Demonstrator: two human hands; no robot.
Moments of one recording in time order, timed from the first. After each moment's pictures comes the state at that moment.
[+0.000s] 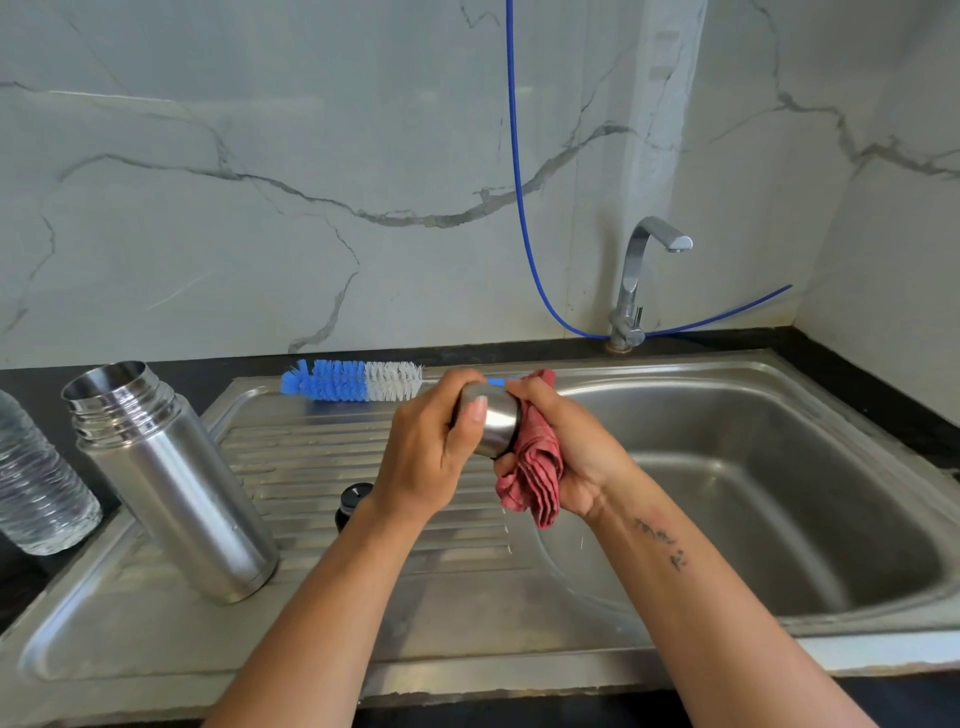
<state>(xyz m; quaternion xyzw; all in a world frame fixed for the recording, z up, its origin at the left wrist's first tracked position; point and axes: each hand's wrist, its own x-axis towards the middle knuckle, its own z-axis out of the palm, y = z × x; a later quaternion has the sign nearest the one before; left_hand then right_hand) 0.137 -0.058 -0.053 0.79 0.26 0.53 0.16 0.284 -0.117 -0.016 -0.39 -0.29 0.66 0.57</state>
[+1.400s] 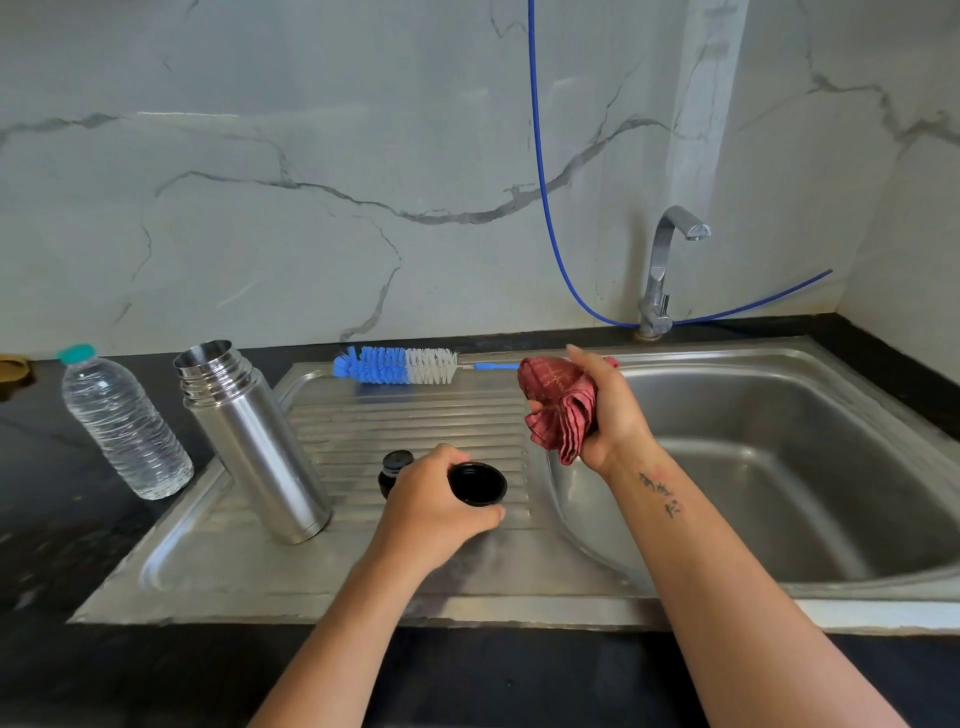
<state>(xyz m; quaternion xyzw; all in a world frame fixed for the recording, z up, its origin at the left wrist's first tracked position) 0.102 -0.144 -0.071 0.72 0.58 0.30 0.24 0.311 -0.103 -0.034 -0.37 -0.22 0.66 0.62</state>
